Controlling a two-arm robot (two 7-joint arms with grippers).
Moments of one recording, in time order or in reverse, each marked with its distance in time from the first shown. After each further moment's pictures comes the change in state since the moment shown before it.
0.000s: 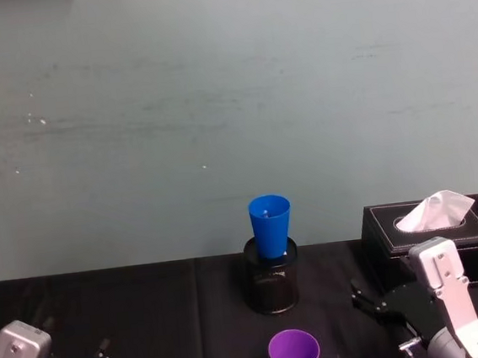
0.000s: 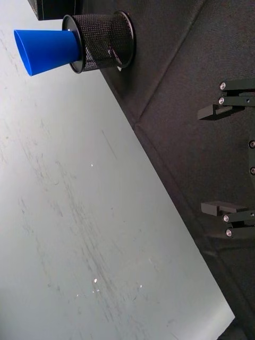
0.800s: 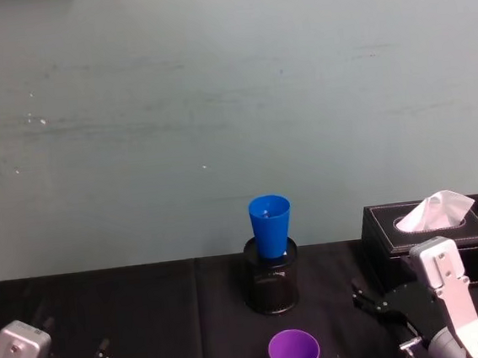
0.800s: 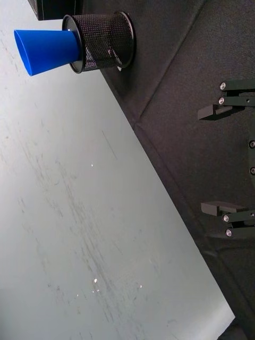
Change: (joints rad) left arm 0.000 0.000 0.000 0.000 0.000 0.000 0.000; right arm -0.002 0.002 0.000 -0.005 0.001 0.004 -0.006
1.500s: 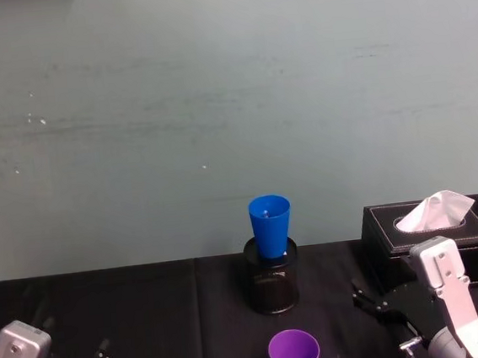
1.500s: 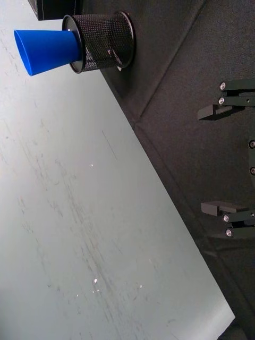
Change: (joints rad) left arm 0.000 0.000 0.000 0.000 0.000 0.000 0.000; right arm 0.000 0.000 0.000 -0.001 0.001 0.000 -0.001
